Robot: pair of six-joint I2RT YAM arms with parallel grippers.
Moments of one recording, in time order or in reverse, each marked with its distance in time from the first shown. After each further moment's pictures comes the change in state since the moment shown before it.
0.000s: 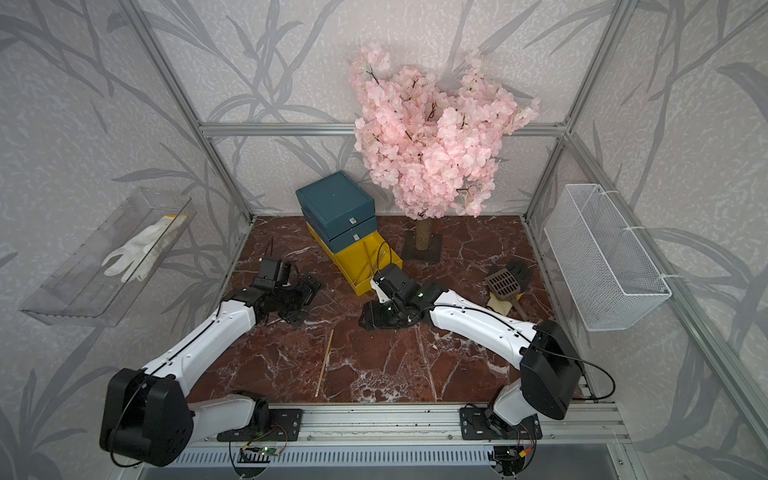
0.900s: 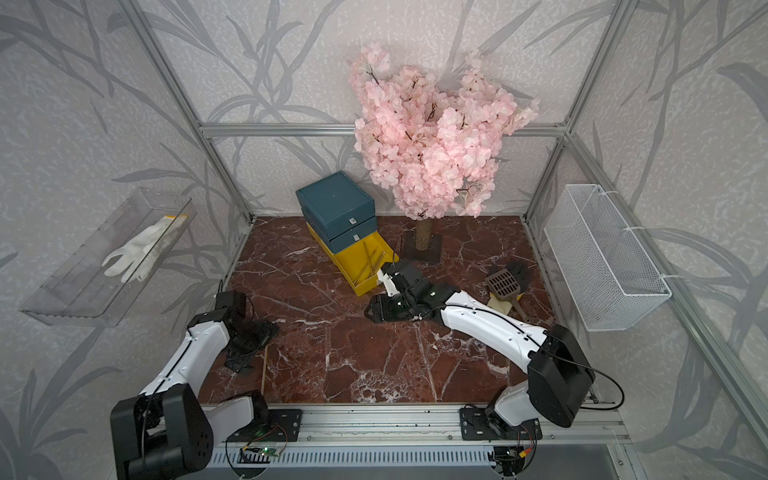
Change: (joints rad) left arm 0.455 -0.067 -0.247 -0.299 -0.105 0.302; right arm -0.143 -0.092 -0.095 0.128 -0.059 -0.137
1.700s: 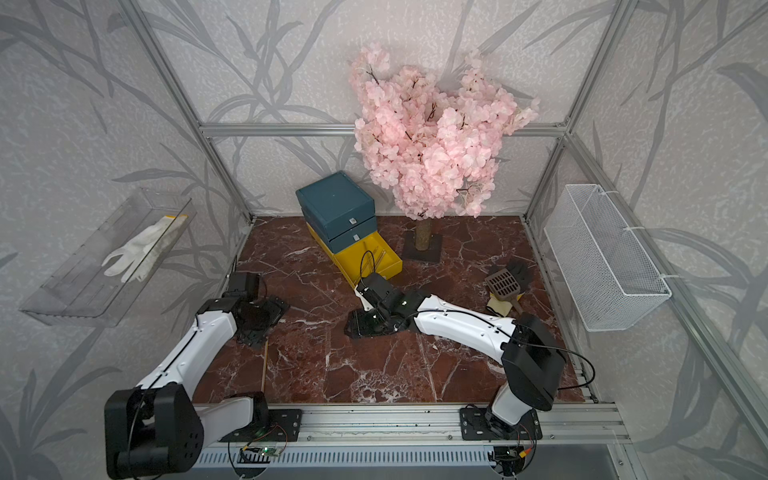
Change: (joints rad) left arm -0.140 0.002 0.097 0.092 -0.050 -0.047; right arm 0.191 0.141 0.066 -0.001 0.059 0.126
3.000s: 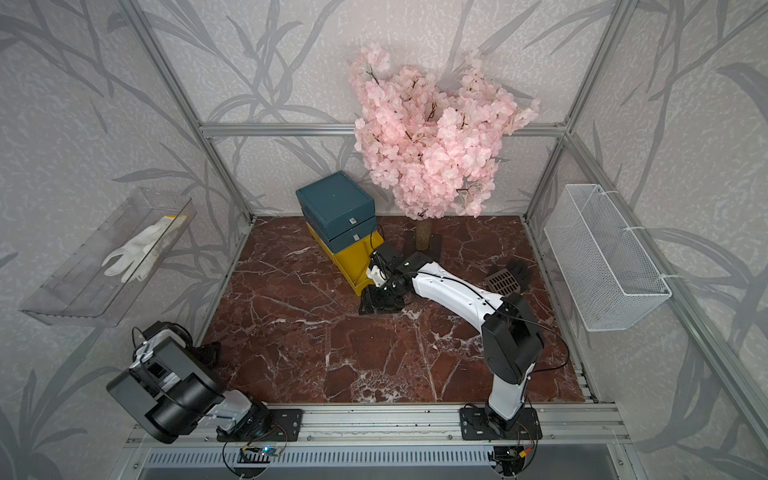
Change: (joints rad) left arm 0.739 0.240 -0.032 0.029 -0.092 0.023; right arm -0.198 0.175 0.295 -0.342 -0.154 -0.206
